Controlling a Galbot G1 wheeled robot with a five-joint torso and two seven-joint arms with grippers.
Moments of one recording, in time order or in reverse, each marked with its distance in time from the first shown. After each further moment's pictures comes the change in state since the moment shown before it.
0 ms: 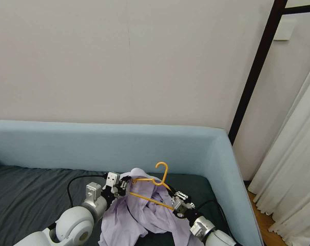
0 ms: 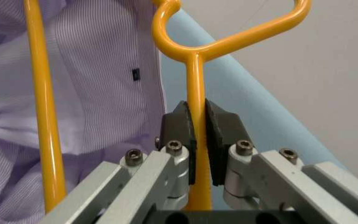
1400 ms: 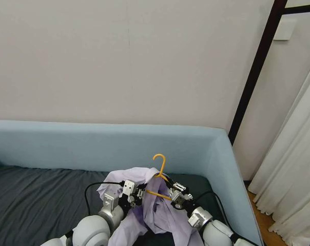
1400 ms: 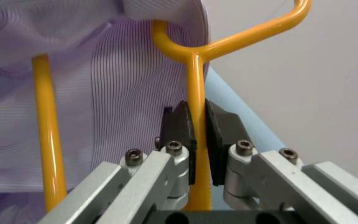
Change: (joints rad) left arm -0.032 -0.082 0.118 -0.035 0.056 0.024 -0.068; right arm 0.028 0.000 0.015 0.016 -0.043 0.031 -0.023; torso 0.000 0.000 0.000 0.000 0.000
